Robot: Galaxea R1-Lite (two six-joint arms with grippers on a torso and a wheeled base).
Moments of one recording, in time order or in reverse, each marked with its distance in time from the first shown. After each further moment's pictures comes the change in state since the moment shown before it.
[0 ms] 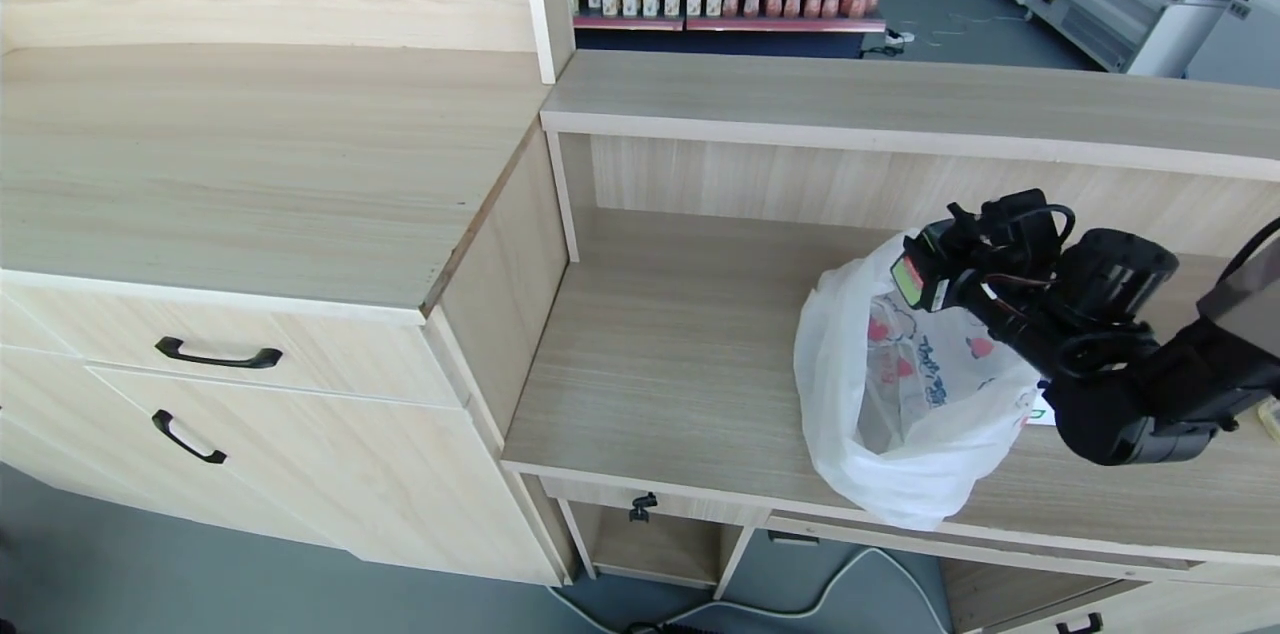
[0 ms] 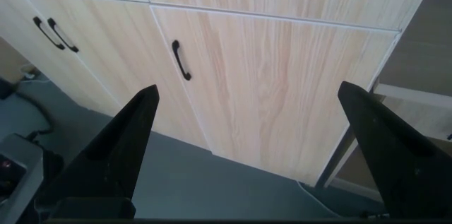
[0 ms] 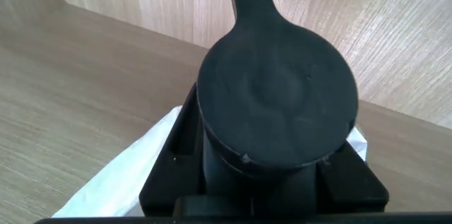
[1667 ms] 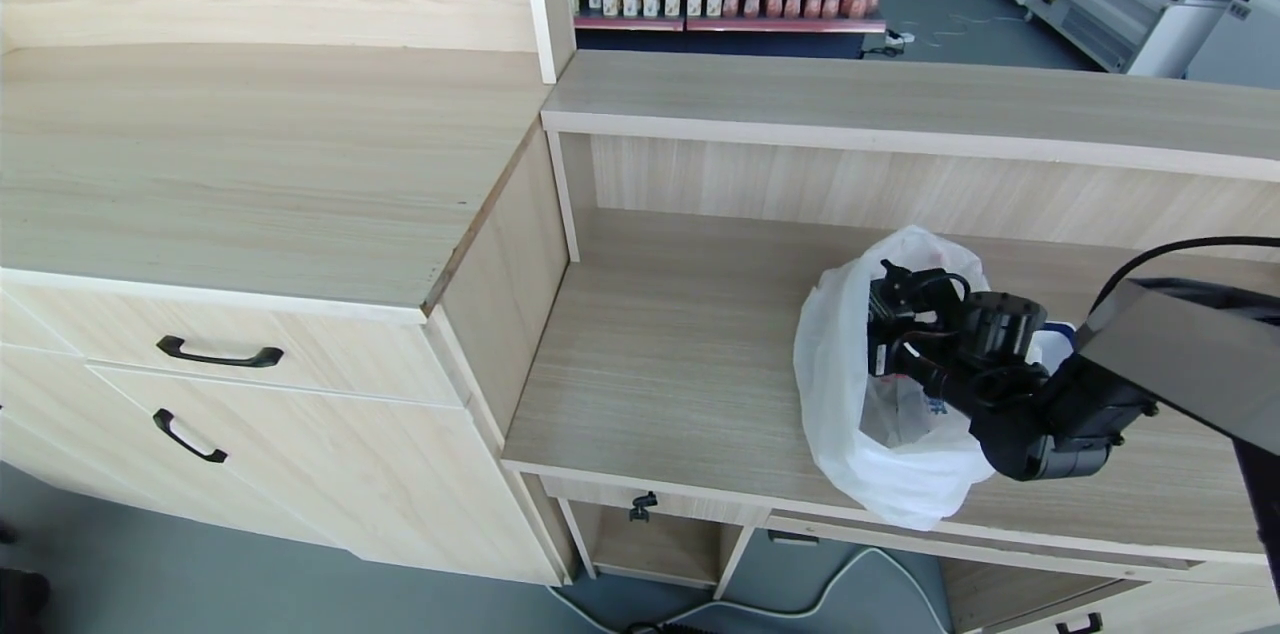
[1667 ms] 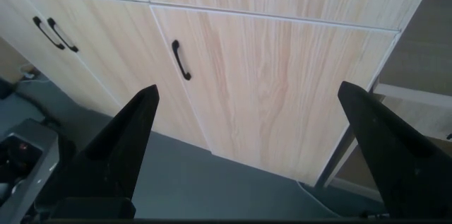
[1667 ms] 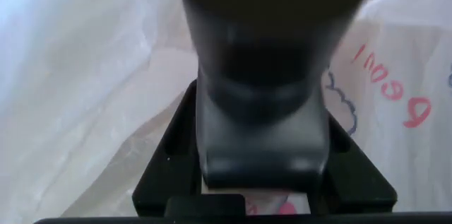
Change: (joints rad) left arm 0.000 0.000 0.000 0.000 0.000 0.000; right arm 0.029 0.233 -0.124 0.179 -0.038 0.084
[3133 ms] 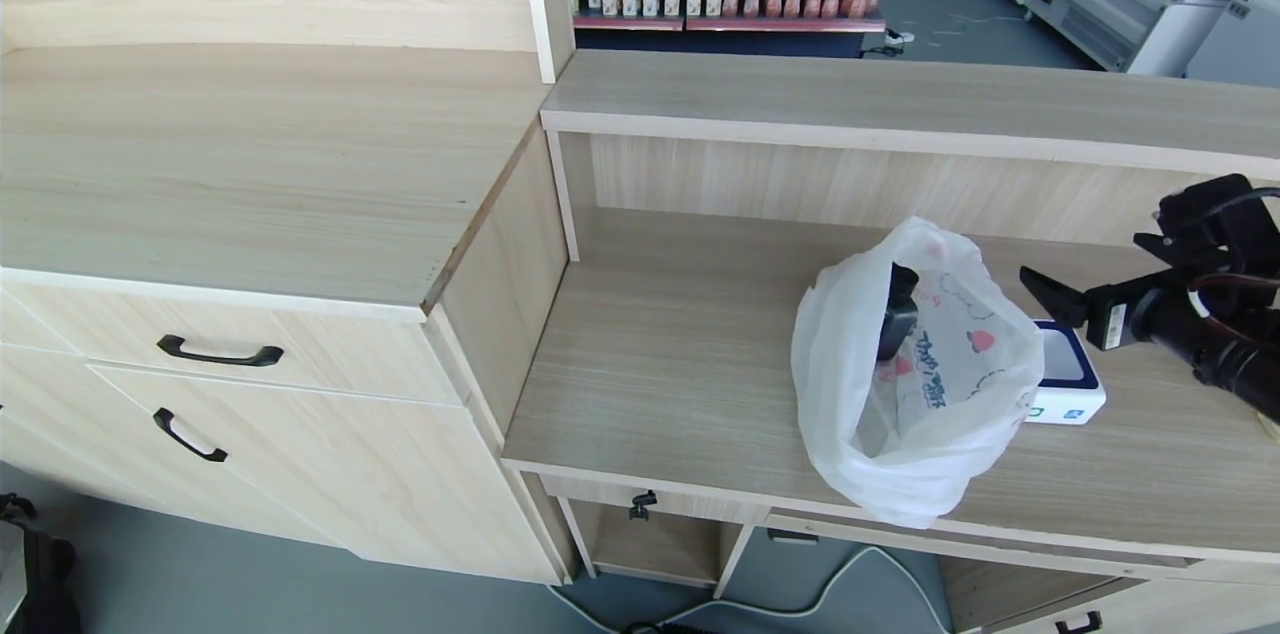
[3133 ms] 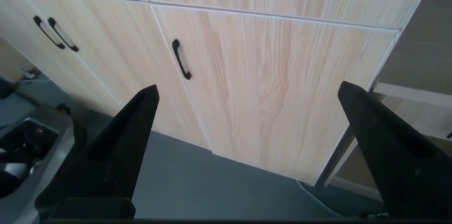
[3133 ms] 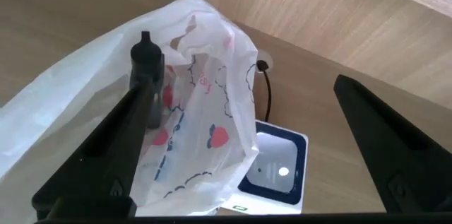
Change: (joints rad) left arm 0.000 0.000 0.000 0.000 0.000 0.000; right arm -0.199 -0.763 0.473 0.142 0.005 -0.229
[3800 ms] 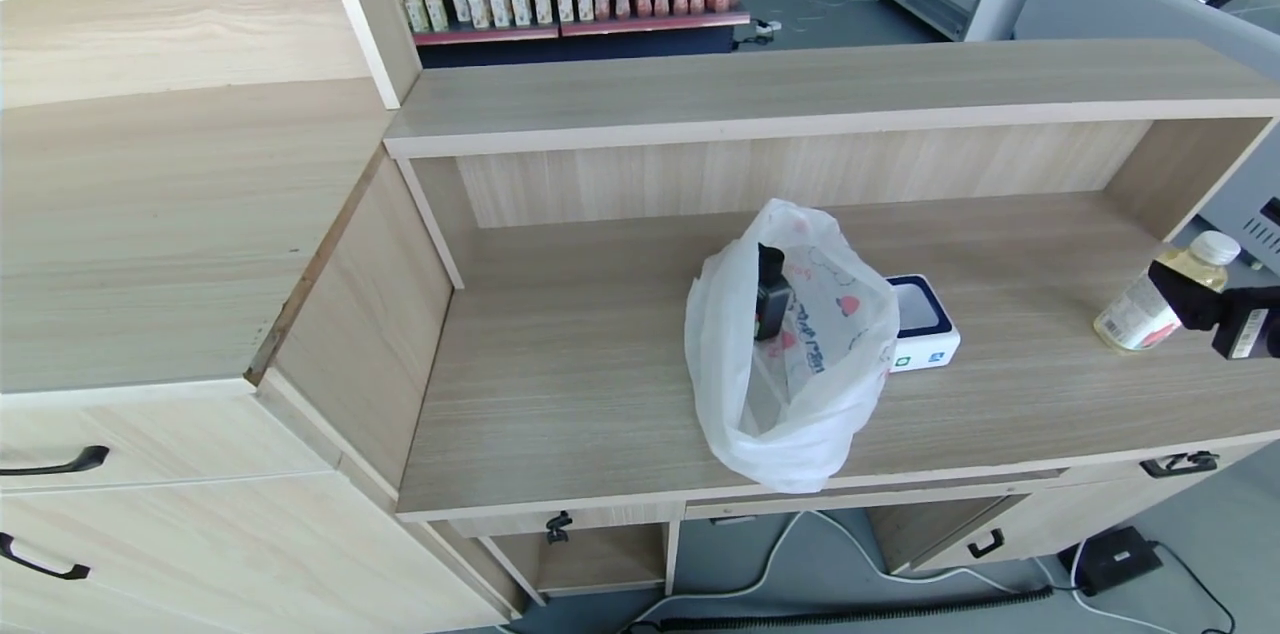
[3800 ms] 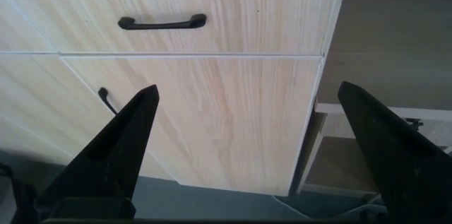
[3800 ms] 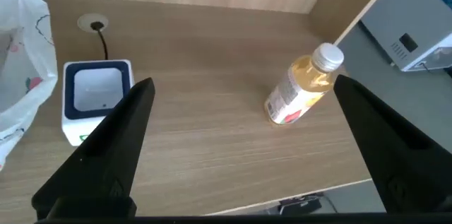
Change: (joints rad) left arm 0.000 0.000 0.000 0.000 0.000 0.000; right arm -0.206 -0.146 0.093 0.010 0.001 0.132
